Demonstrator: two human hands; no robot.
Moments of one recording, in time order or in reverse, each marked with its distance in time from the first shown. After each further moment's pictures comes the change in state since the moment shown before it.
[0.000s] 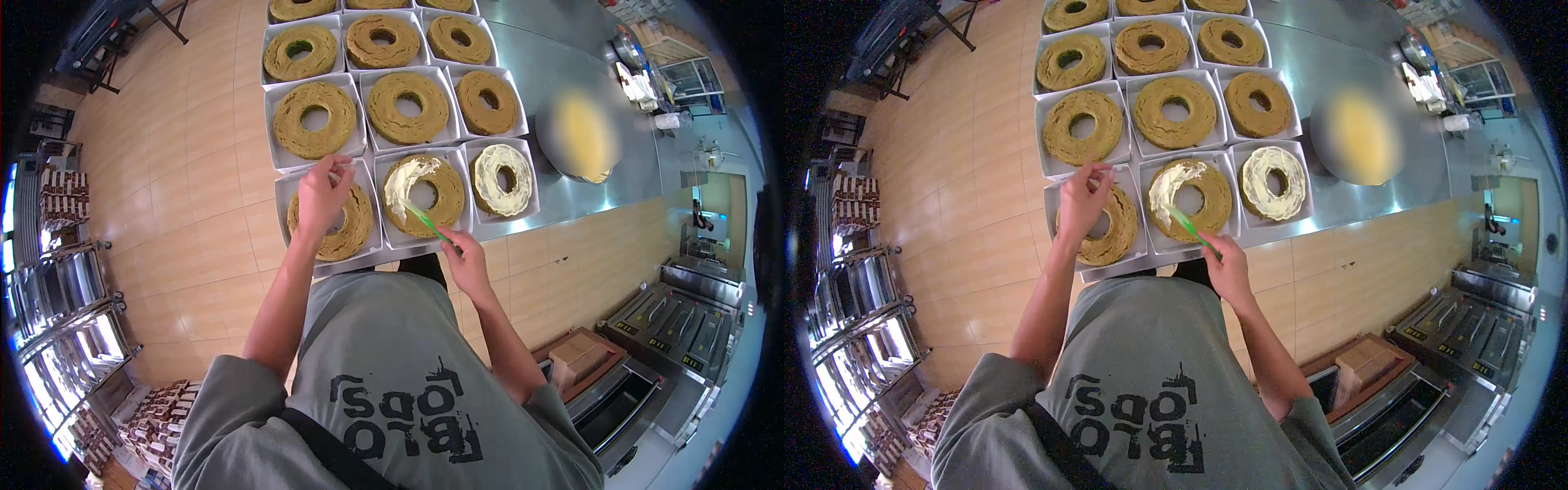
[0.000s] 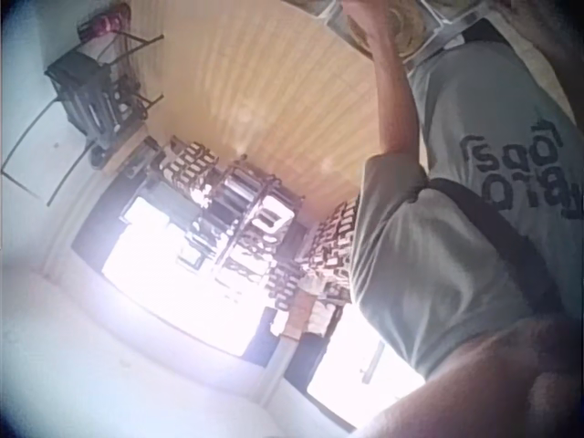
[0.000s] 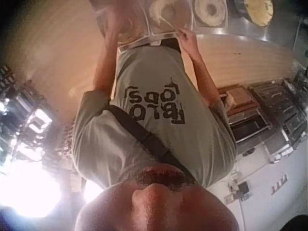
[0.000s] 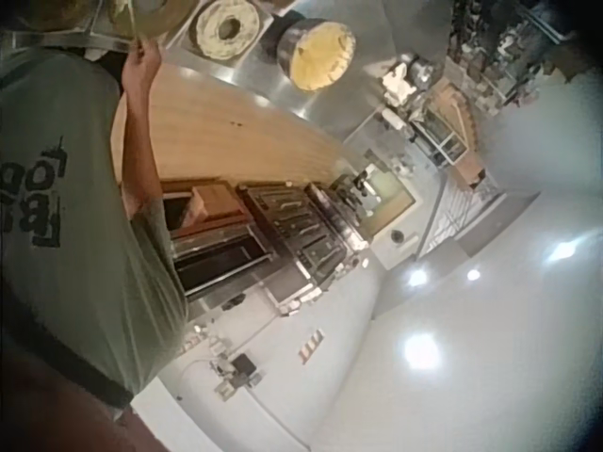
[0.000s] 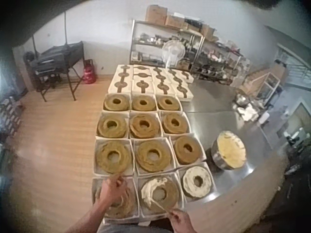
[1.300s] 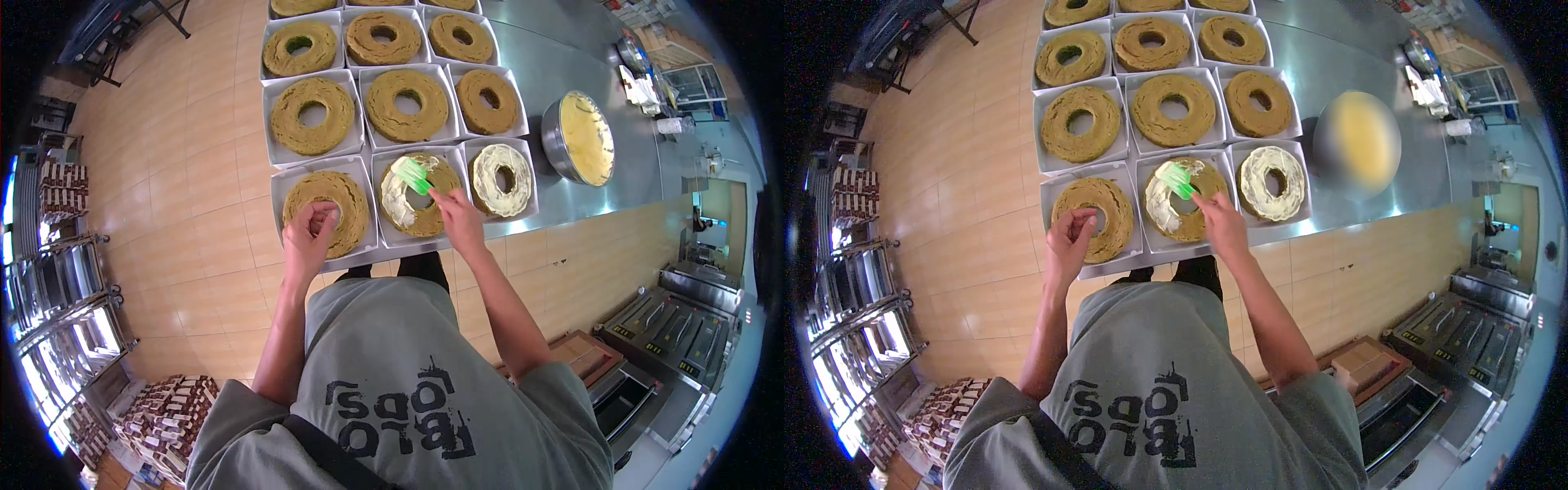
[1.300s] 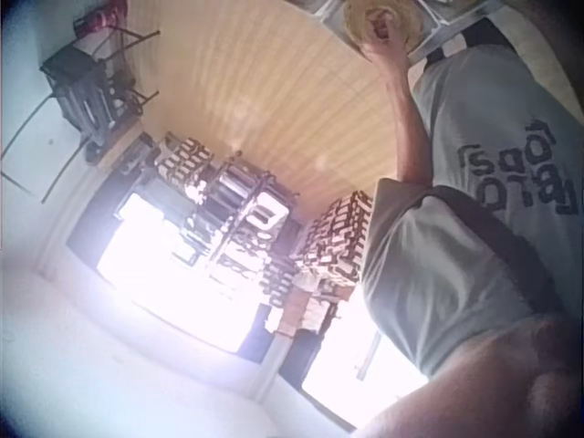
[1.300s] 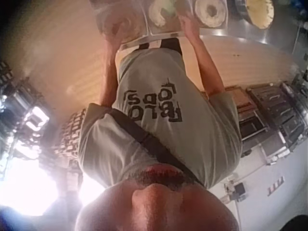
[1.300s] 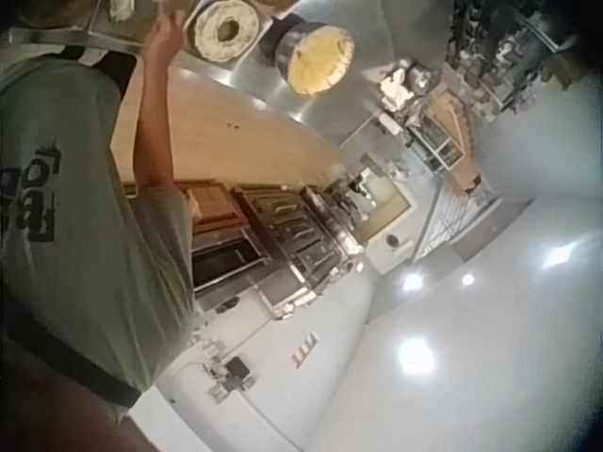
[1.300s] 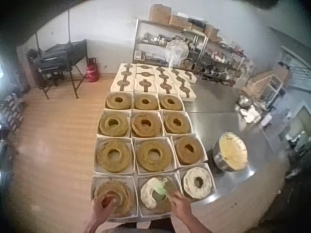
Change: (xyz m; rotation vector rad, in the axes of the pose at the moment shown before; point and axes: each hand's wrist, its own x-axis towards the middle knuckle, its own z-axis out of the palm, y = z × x) left_hand -0.087 0.012 -0.027 -0.232 -0.022 -0.267; right_hand 0.067 0.033 -0.006 -0.457 0.055 -0.172
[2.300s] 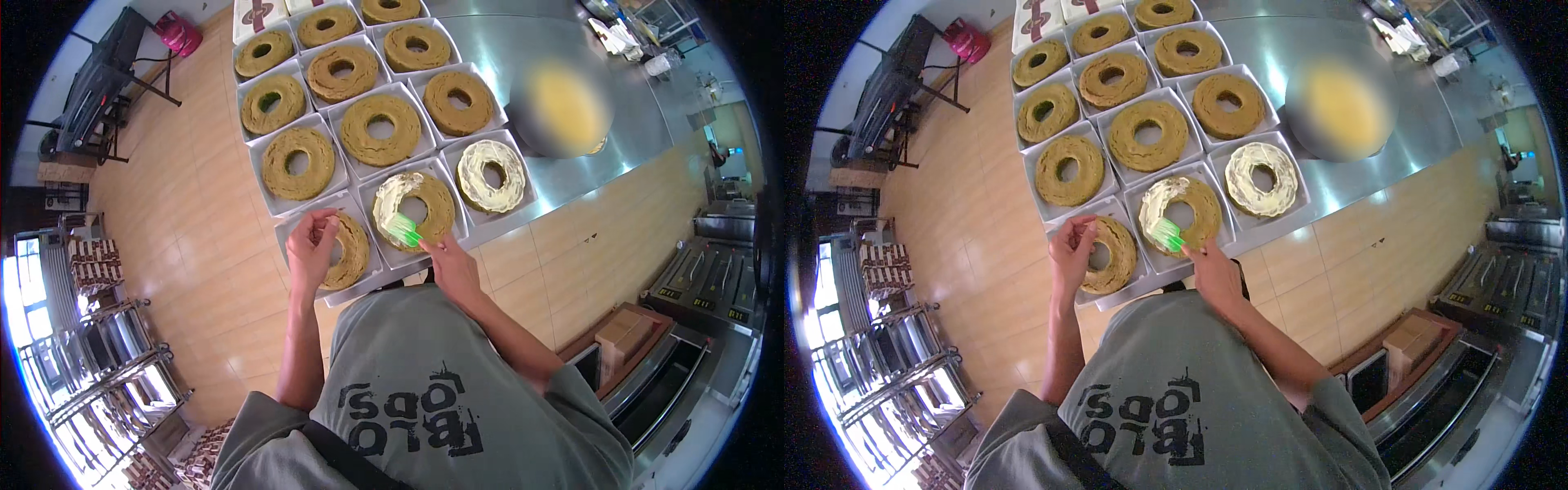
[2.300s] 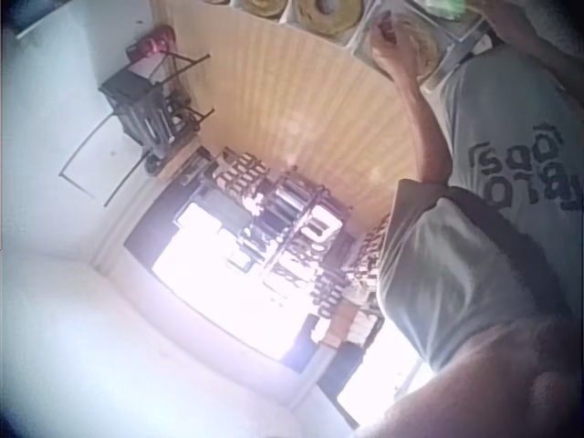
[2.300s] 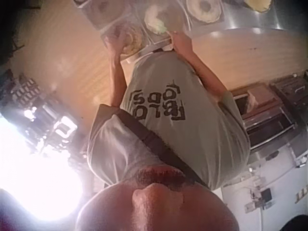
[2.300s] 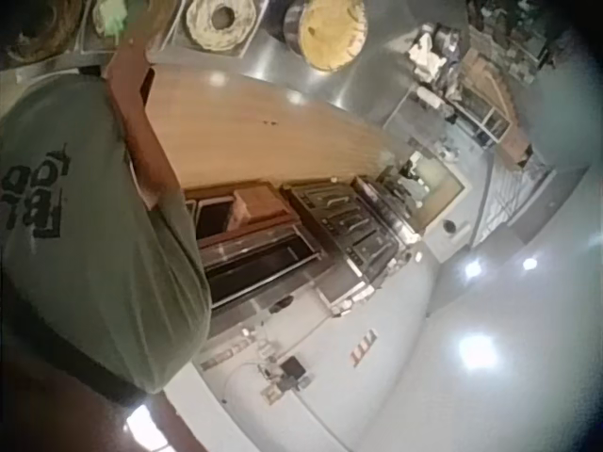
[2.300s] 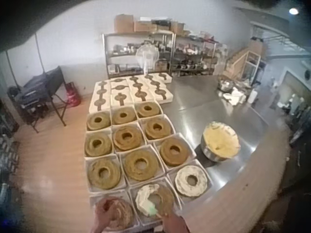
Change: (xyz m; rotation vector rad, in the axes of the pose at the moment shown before) left_hand 0.051 0.054 0.025 0.110 -0.083 0.068; right_hand -0.044 -0.051 -0.013 -0.064 -0.080 0.125
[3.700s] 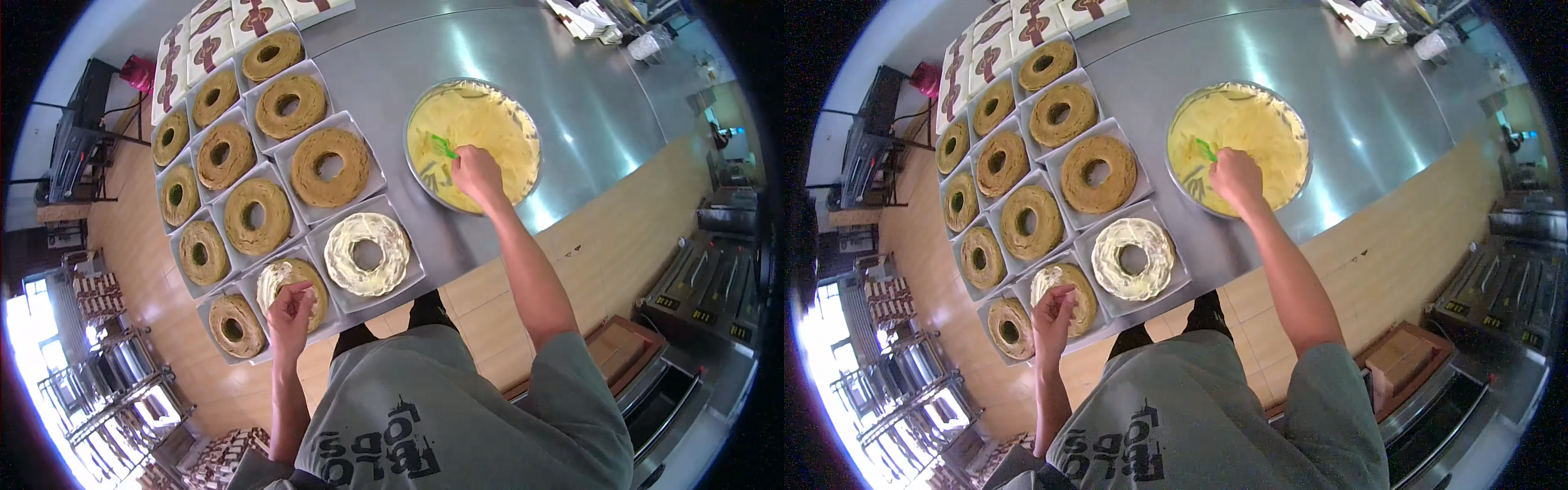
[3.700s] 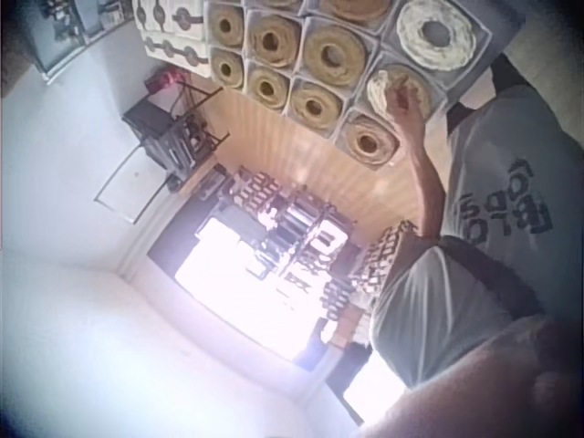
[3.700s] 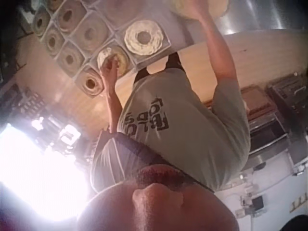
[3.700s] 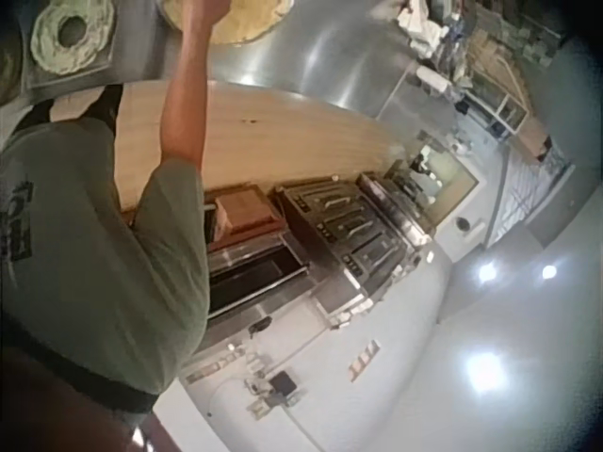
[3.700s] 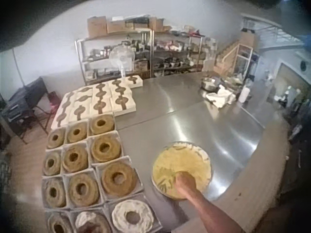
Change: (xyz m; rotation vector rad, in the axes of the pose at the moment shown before) left_hand 0.002 0.096 0.268 0.086 -0.050 -0.250; right_hand 0.251 0.375 -0.211 -0.095 0.103 0.251
